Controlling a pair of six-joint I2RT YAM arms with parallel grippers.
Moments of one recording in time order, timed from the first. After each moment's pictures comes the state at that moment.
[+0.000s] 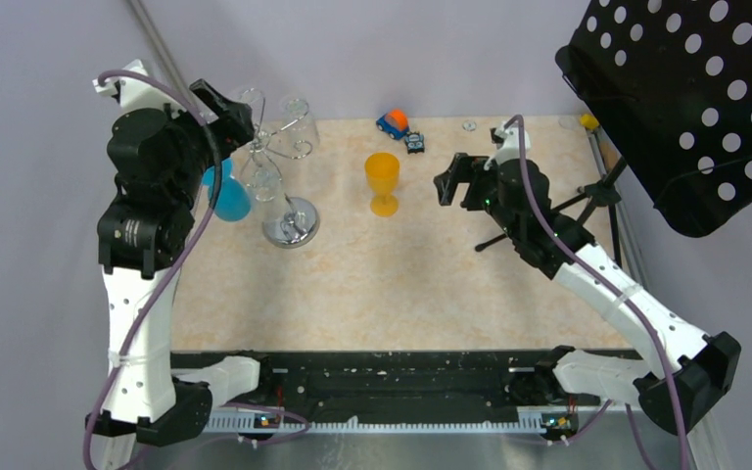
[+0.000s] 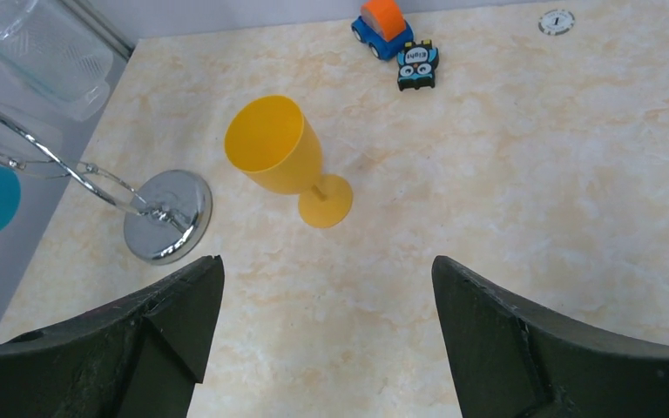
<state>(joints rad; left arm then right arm) -0.18 1.14 1.82 -0.77 -0.21 -0.49 0.63 1.13 1.10 -0.24 0.26 0.39</state>
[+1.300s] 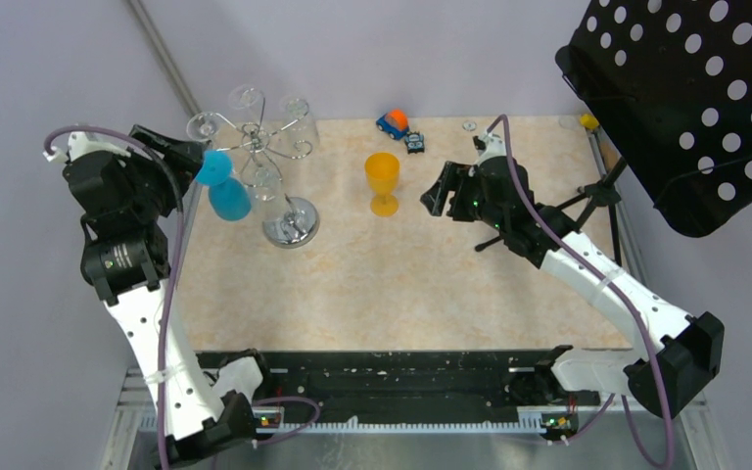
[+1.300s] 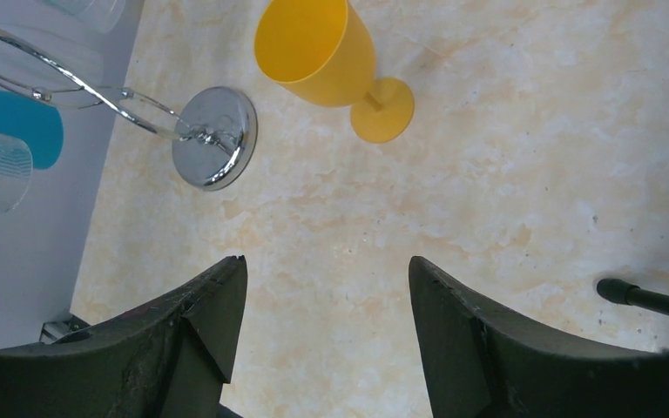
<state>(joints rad) 0.38 0.99 1.58 -0.81 0.23 -0.72 0.62 1.21 1.13 -0.36 0.08 0.59</state>
